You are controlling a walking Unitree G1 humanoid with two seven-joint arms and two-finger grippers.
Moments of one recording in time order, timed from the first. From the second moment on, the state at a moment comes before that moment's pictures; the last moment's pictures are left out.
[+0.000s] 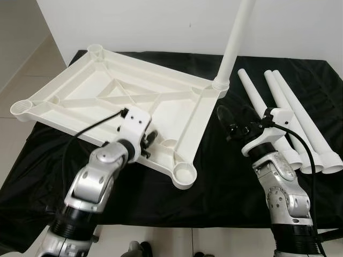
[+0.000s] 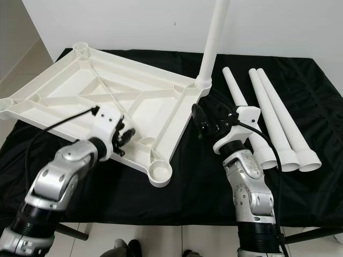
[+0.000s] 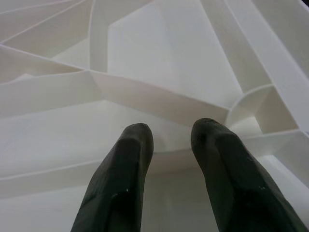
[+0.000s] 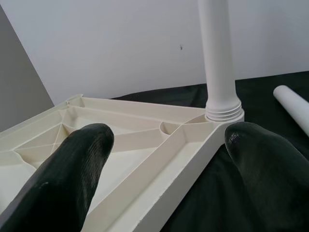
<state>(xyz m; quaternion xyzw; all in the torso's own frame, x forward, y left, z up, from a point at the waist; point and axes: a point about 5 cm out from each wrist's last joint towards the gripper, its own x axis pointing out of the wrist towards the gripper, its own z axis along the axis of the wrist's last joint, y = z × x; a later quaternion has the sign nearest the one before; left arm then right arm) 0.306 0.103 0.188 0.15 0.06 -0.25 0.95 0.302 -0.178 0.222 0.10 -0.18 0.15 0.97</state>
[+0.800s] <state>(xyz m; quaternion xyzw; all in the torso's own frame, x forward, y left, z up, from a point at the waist) 0.280 0.050 0.179 0.27 0.03 -0.36 0.89 0.307 -0.192 0.242 0.07 -0.21 0.14 0.97</state>
